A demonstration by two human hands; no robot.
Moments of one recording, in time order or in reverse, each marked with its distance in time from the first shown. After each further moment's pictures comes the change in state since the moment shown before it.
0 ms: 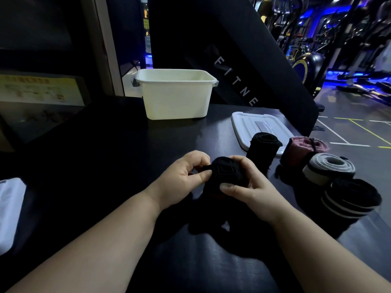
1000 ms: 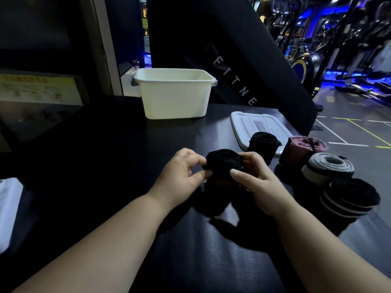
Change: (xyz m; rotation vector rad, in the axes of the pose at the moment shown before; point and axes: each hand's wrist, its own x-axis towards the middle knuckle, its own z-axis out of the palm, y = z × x) left_hand 0.004 -0.008 0.010 0.247 0.278 -0.019; right_hand 0.007 0.000 -0.008 0.032 0.169 0.012
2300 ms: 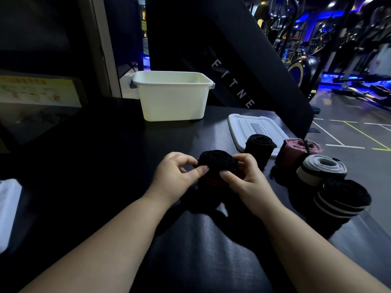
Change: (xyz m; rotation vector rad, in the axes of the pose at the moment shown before) left_hand -0.002 0.007 0.000 -0.039 0.157 -0.201; right_hand 0.003 0.011 0.008 -0.202 0.083 -0.046
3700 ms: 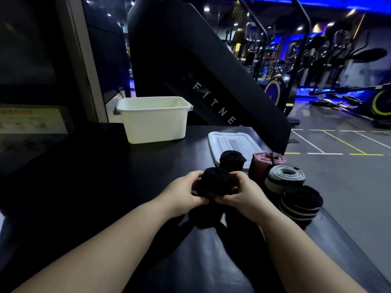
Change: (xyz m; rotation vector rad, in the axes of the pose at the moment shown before) left_hand 0.010 0.029 0.036 0.174 -0.502 0.051; right_hand -0.006 -0.018 -0.054 -0.430 0.020 0.173
